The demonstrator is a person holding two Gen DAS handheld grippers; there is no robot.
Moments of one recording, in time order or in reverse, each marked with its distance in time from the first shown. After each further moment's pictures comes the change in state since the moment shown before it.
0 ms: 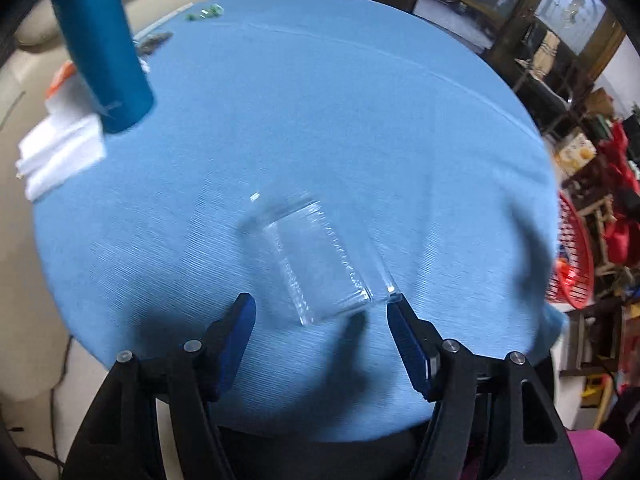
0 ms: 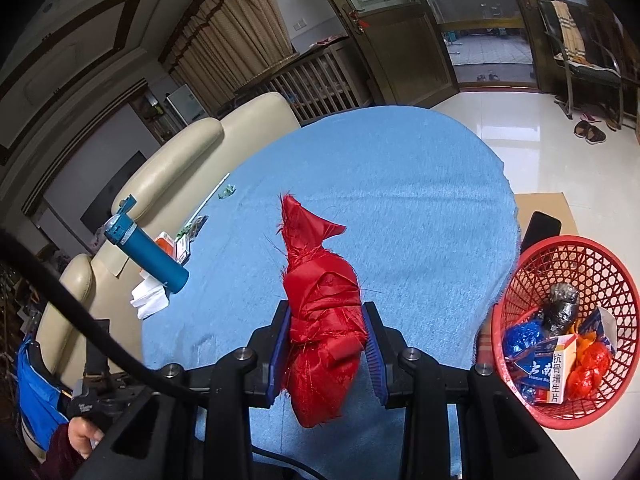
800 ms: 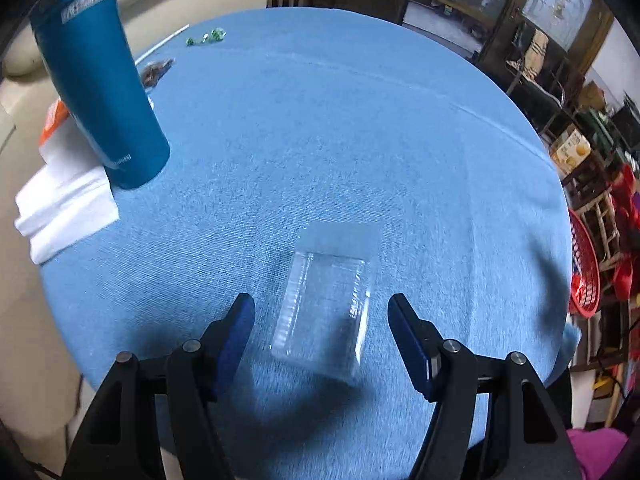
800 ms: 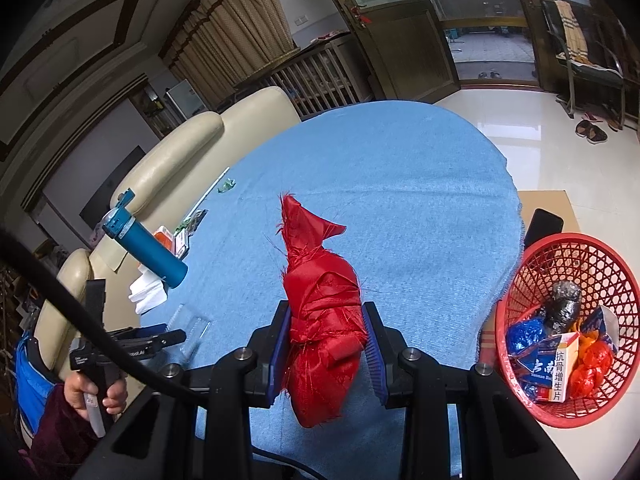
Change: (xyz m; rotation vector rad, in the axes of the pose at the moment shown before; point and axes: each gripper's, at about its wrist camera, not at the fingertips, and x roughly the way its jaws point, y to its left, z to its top) left arm 0.011 0.035 0.043 0.041 -0.040 -0.036; right arm 0.008 0.001 -0.002 -0.007 0.021 -0.004
